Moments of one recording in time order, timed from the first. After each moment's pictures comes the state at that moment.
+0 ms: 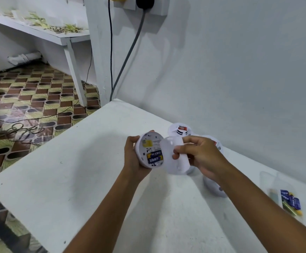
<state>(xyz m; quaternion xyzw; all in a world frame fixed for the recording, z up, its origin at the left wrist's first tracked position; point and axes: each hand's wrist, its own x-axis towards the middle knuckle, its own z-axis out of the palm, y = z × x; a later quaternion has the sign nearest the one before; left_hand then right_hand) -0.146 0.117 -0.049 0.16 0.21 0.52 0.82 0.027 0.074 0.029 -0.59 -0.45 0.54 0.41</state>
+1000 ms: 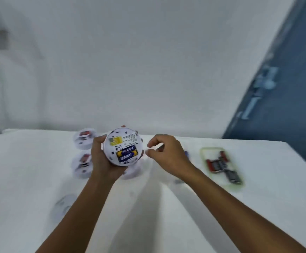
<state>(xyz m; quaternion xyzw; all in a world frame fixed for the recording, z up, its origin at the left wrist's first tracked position) 0.037 0.050 0.000 0.25 0.13 0.36 0.89 0.178 -0.056 0.039 -0.71 -0.50 0.24 0.43</state>
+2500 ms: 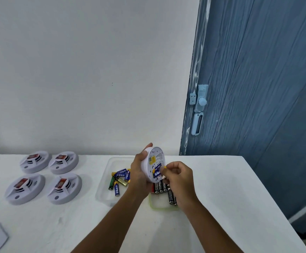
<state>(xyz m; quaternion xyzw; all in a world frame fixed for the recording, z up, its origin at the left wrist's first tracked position) 0.299 -0.082 -0.004 0.28 0.23 0.37 0.85 0.373 -0.165 -0.008 -0.66 -0.22 0.29 0.66</state>
